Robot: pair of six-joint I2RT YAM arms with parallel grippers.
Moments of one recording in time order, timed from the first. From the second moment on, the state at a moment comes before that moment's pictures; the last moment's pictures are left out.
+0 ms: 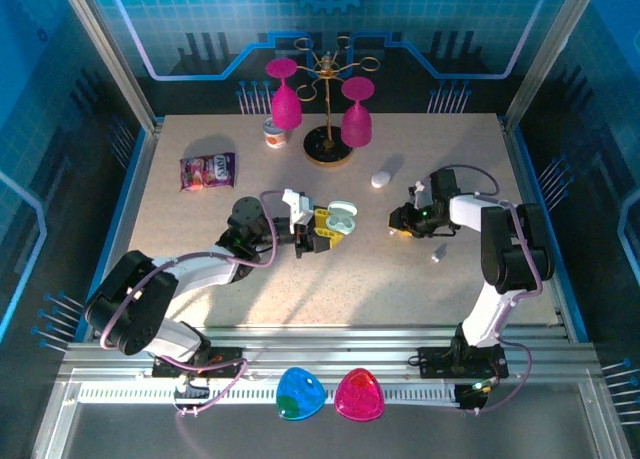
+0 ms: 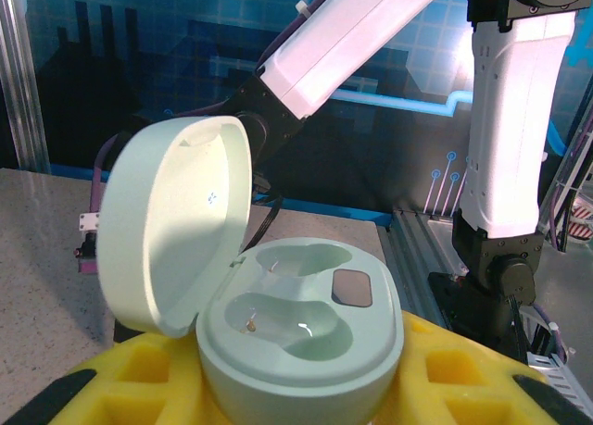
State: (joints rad) left arm -0.54 1.46 0.59 0.94 0.90 -0.17; right arm 0.06 1.81 0.96 -0.37 -0.58 0.31
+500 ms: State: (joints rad) left arm -0.54 1.46 0.59 0.94 0.90 -0.17; right arm 0.08 1.82 1.02 -0.45 -0.52 0.31
